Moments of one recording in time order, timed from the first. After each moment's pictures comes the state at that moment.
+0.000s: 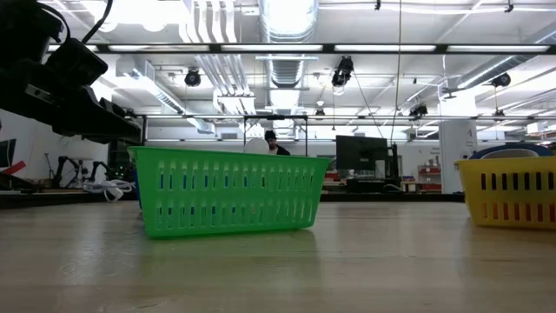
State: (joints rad) left arm -0.18 0.42 0.01 0.14 -0.23 -0.11; right arm 0.86 1.54 0.96 -0.78 -0.21 1.17
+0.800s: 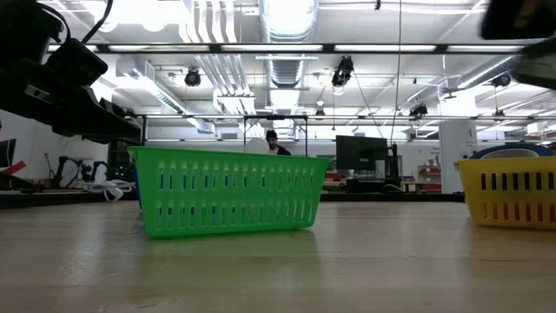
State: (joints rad) left arm -0.18 0.42 0.01 0.14 -0.23 -0.11; right arm 0.57 1.54 1.26 -0.91 -0.07 0.98
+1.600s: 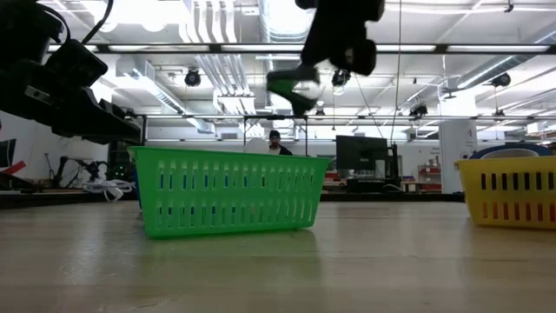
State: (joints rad) left arm -0.18 0.42 0.01 0.13 -0.23 -0.11; right arm 0.20 1.70 1.39 -0.61 -0.03 0.61
